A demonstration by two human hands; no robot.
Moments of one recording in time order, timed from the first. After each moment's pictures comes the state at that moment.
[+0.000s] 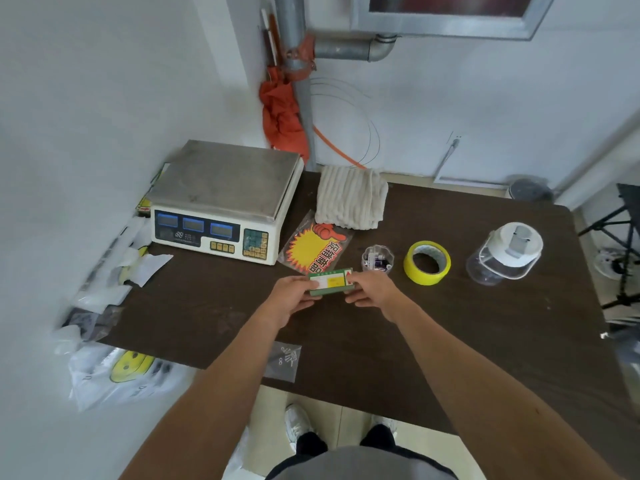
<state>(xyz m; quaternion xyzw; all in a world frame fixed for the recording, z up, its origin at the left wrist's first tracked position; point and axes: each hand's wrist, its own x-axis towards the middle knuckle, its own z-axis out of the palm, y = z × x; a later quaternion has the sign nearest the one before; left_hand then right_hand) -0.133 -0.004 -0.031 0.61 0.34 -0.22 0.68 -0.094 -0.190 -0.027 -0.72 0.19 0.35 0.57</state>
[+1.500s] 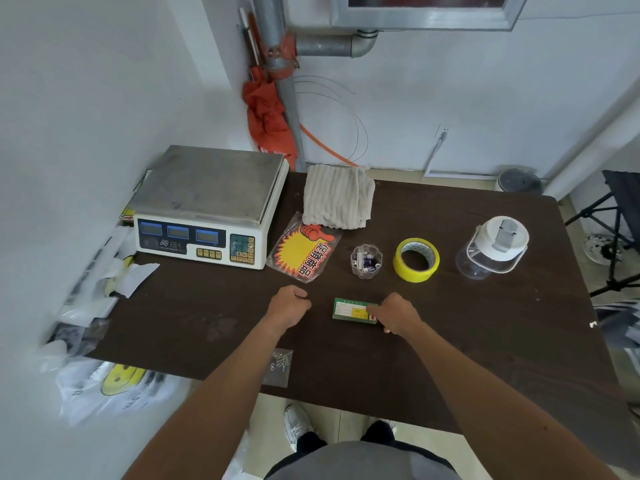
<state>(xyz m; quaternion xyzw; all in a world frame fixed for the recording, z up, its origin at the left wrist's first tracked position) -0.133 -0.017 -0.052 0.85 0.25 -0.25 0.39 -0.121 -0.261 -0.065 -0.88 0.18 0.35 0.28</state>
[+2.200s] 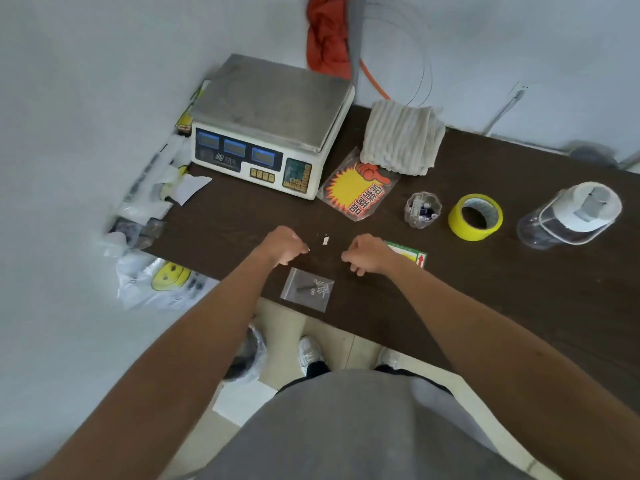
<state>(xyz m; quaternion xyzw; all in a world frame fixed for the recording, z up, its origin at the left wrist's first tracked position) -0.176 0.083 -0.039 0.84 0.28 -0.27 0.37 -0.139 -0.124 -0.029 -0.87 -0.04 0.41 0.28</state>
